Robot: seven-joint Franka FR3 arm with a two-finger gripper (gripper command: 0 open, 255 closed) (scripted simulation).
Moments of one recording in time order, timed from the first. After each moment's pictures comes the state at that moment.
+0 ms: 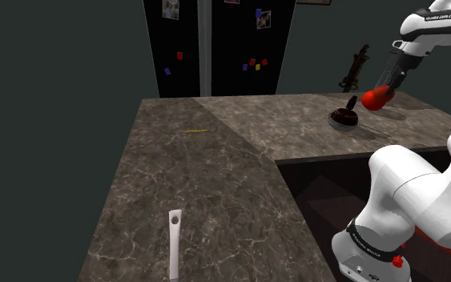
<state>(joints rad) 0.89 -0.44 -1.92 -1.63 -0.38 1.82 -1.20</state>
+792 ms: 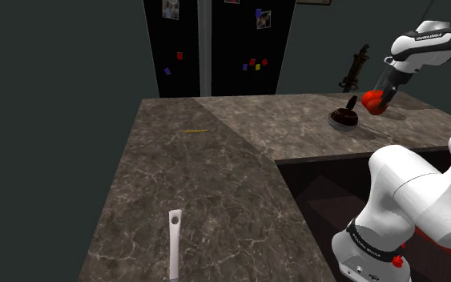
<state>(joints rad) 0.90 -0.48 -1.96 -1.75 -0.43 1.96 -1.17</state>
